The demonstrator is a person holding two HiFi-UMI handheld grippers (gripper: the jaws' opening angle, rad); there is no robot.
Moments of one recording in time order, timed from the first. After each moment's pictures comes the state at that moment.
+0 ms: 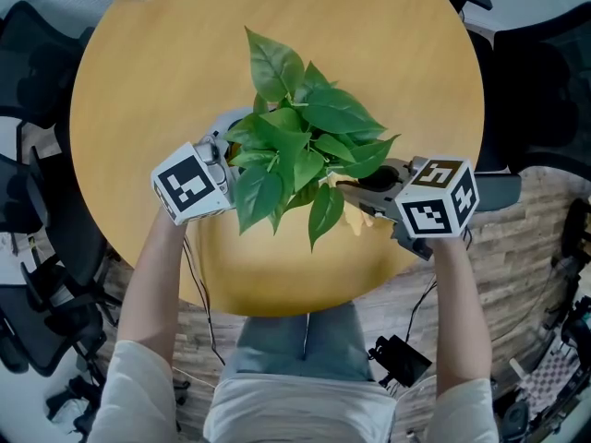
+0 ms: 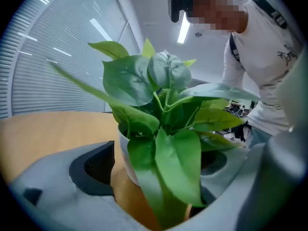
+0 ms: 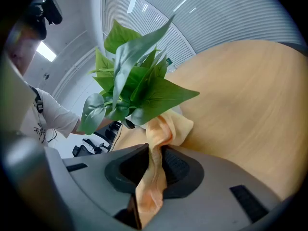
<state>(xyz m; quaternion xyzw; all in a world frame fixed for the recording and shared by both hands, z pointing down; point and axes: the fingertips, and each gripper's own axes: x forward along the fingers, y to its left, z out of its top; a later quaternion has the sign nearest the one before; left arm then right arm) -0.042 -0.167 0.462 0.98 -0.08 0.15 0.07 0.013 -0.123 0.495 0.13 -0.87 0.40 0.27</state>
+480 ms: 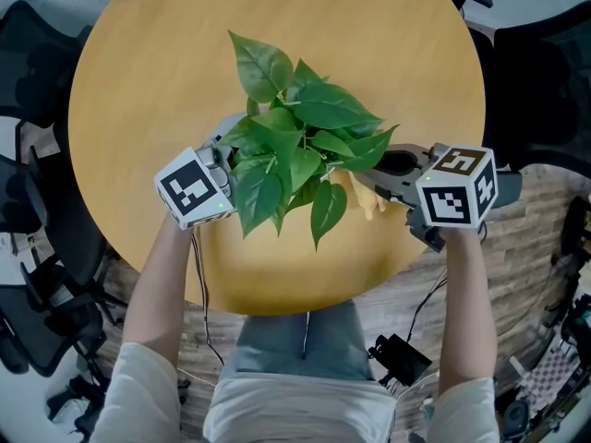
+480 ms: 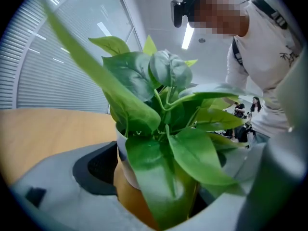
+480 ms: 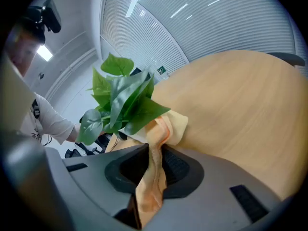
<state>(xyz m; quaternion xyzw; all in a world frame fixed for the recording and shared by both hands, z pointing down) -0.032 -0.165 0.461 0.98 -0.10 0.11 0.09 0.040 -0.149 0.484 0.17 -0.87 0.39 0.26</state>
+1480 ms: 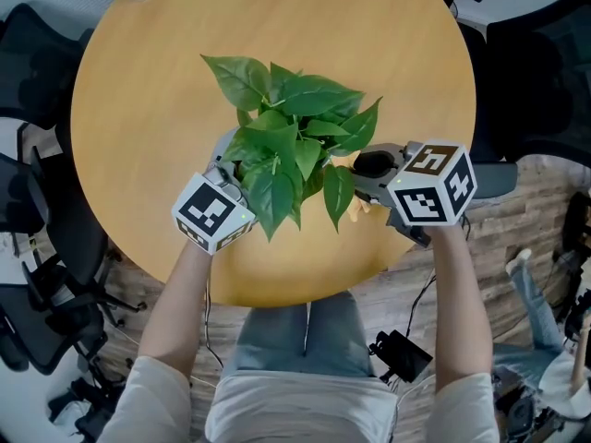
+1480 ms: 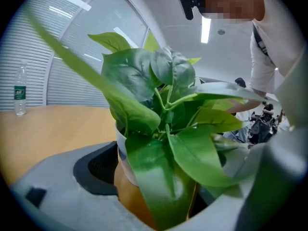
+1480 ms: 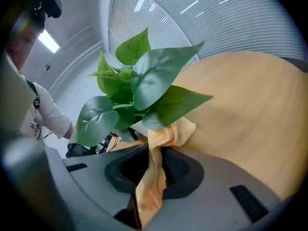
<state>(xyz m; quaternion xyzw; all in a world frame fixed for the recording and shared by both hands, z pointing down) -0.031 -0.153 0.466 0.95 -0.25 0.13 0.12 0.018 -0.122 0.482 0.14 -0.88 0.36 0.28</state>
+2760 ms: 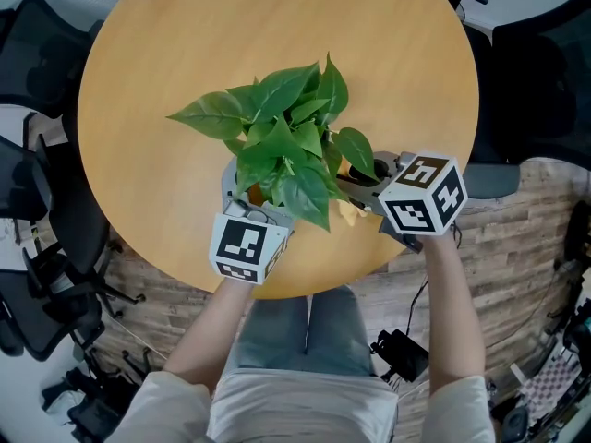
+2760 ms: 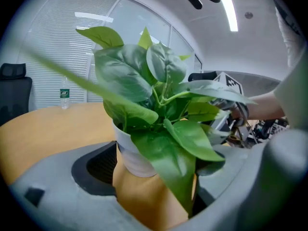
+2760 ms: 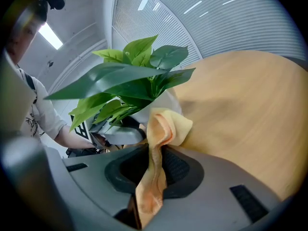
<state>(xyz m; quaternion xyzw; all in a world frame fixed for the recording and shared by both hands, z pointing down) -0.037 -0.130 0.473 0.87 -0.45 0.15 0.15 0.018 -0.099 0.493 0.13 -0.88 0.35 0.28</state>
